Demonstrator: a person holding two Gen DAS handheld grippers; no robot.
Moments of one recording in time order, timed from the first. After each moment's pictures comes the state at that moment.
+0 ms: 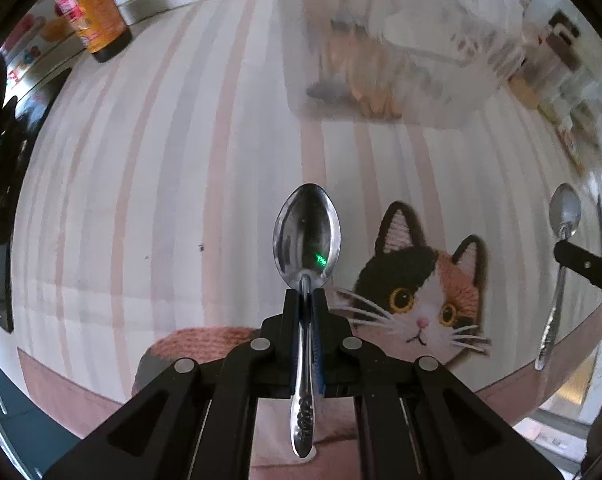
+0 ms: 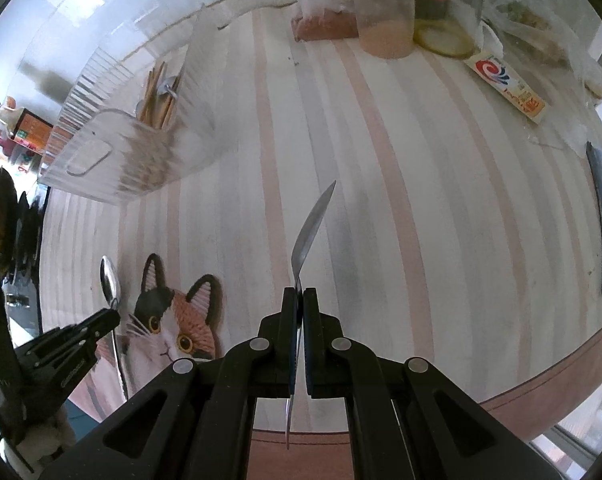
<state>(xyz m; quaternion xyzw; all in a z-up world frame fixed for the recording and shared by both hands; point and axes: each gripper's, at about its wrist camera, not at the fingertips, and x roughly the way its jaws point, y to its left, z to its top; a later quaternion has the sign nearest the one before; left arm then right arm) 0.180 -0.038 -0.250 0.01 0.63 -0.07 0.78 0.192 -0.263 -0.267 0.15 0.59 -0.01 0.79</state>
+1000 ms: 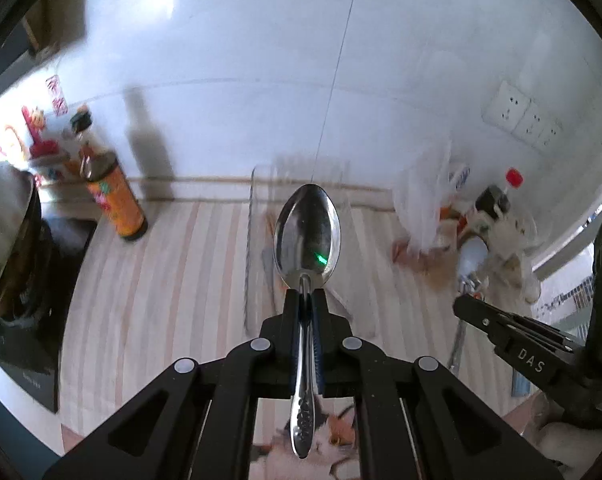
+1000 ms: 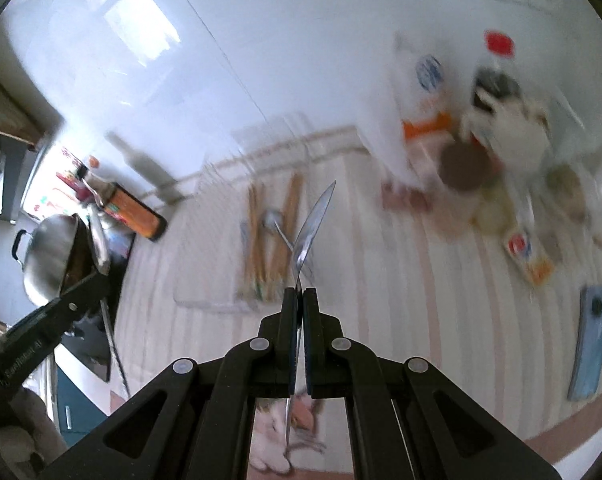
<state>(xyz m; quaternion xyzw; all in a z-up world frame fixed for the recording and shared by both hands) 0.260 -0.062 -0.062 -0.03 0.46 -0.10 0.88 0.256 -0.242 -0.111 0.15 0.47 0.06 0.87</state>
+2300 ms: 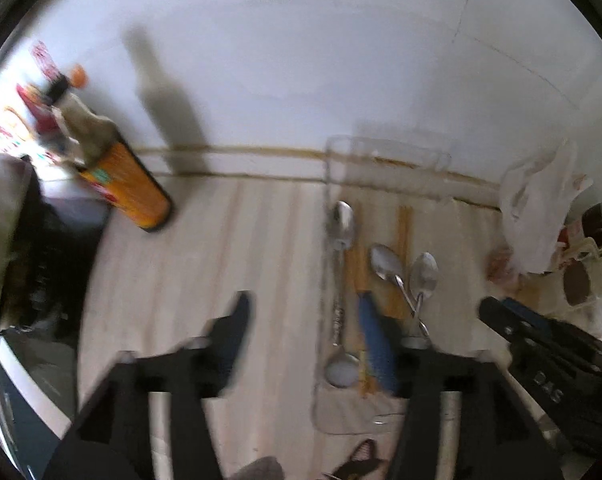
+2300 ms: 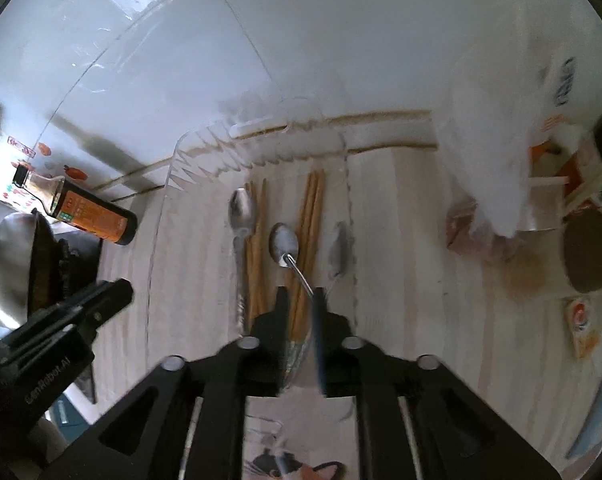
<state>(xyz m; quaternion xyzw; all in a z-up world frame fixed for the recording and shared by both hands) 0.360 -0.036 -0.129 -0.01 0.54 0.02 0.84 0.392 -0.190 -0.177 0.12 0.55 0.06 0.83</state>
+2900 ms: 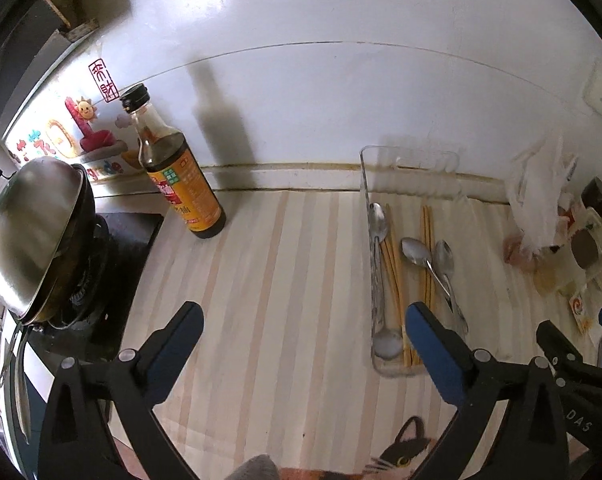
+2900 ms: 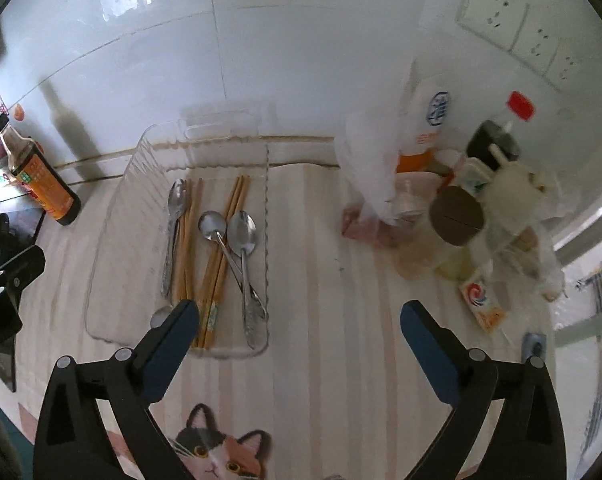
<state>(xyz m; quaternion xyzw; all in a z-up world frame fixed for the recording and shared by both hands) 0.292 -0.012 -0.115 0.03 0.48 0.03 0.88 0.301 -0.190 -0.148 0.00 0.48 -0.07 0.87</state>
